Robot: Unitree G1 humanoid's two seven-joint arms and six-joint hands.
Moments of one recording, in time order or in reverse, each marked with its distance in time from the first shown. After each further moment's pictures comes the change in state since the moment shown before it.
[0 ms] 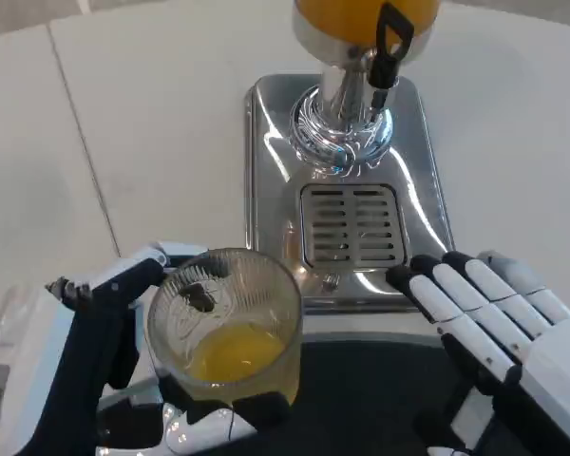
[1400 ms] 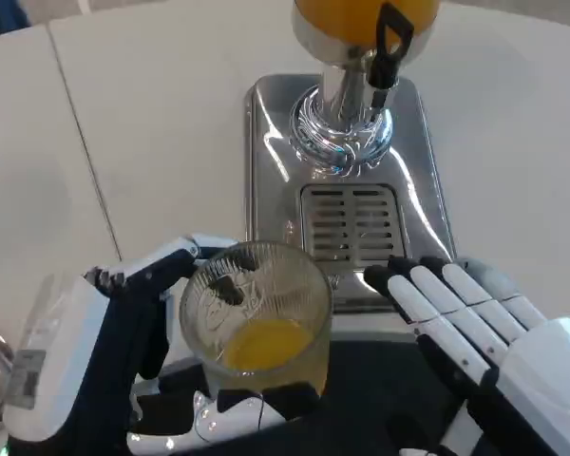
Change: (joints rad) left arm -0.046 -0.061 -0.026 -0.009 0.032 0.026 -0.068; right arm 0.006 0.074 0.087 -0.036 -0.032 0.031 0.028
